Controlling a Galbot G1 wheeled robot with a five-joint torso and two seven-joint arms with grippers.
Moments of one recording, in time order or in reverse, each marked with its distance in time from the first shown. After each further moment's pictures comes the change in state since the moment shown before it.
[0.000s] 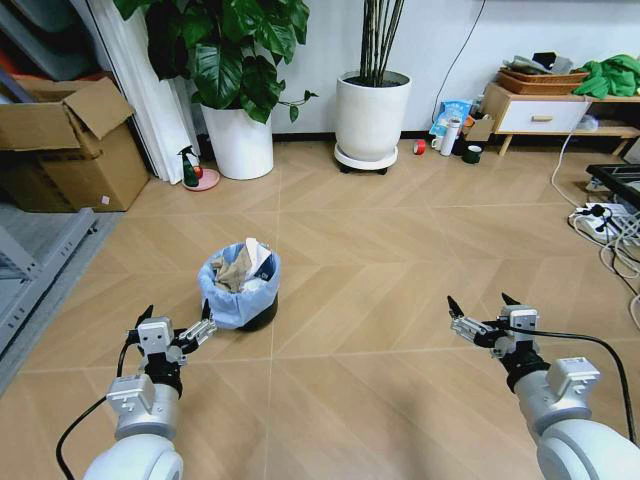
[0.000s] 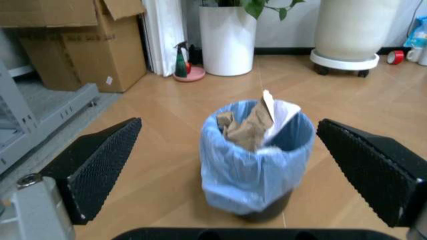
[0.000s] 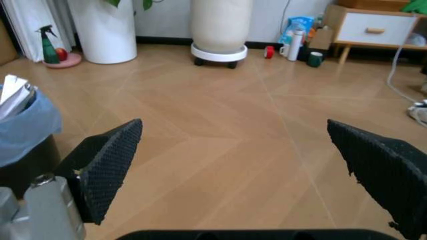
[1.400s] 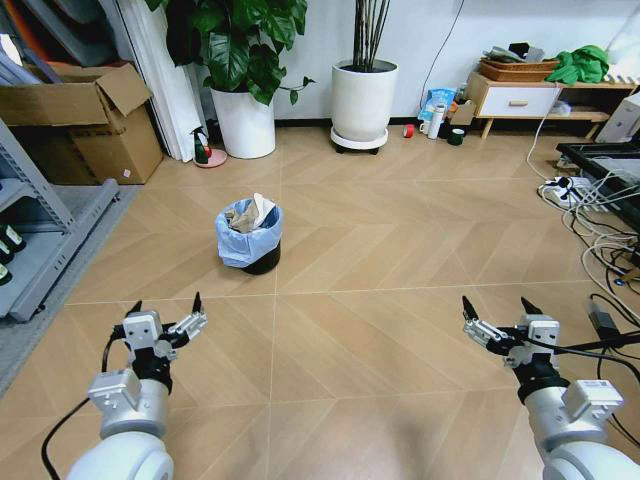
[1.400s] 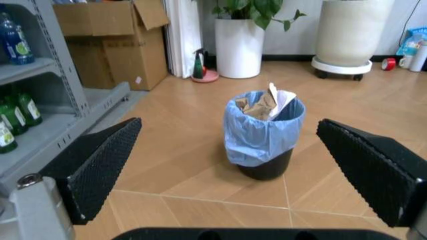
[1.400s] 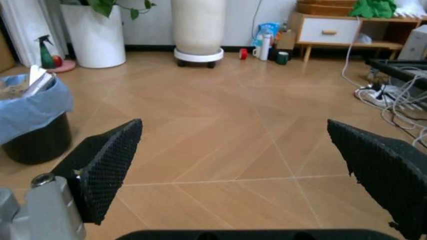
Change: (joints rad) left arm -0.033 0.027 -0.045 -0.070 -0.051 0.071 -0.037; right arm -0.066 -0.048 -0.005 -0.032 0.051 0.147 0.098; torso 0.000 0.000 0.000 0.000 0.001
